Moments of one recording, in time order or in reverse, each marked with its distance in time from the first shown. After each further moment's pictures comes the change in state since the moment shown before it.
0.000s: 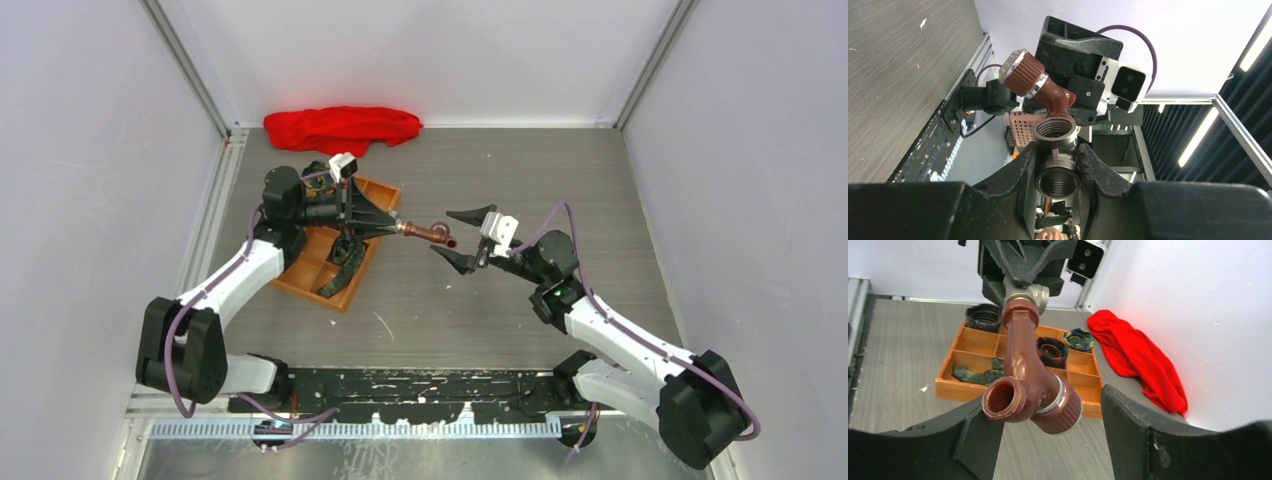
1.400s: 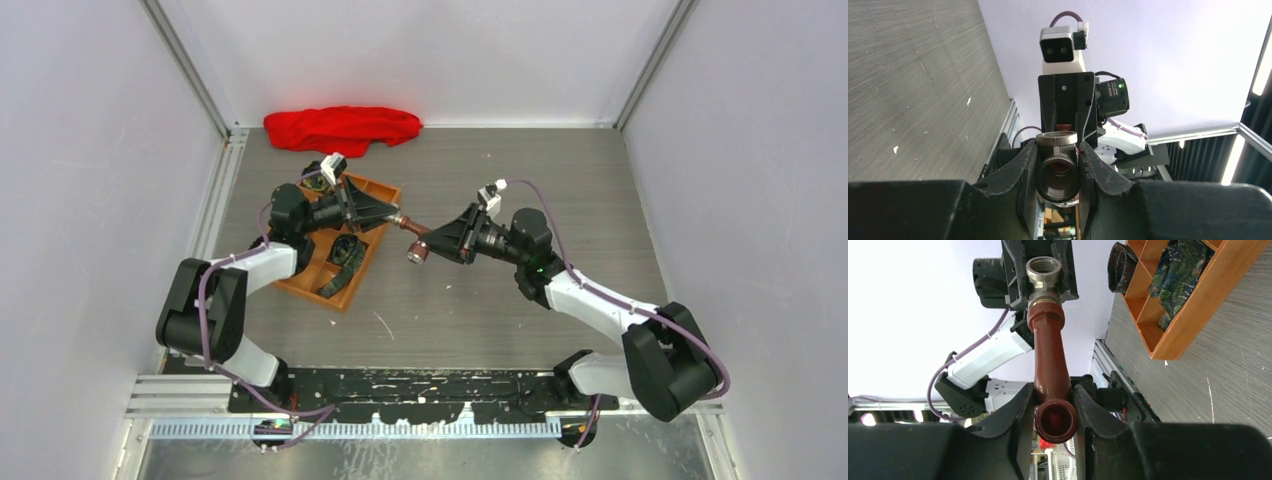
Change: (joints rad) left arm 0.019 0.202 -0.121 0.497 -0.183 -0.011; right arm -0.051 0.272 0.095 -0.088 -0.089 1.615
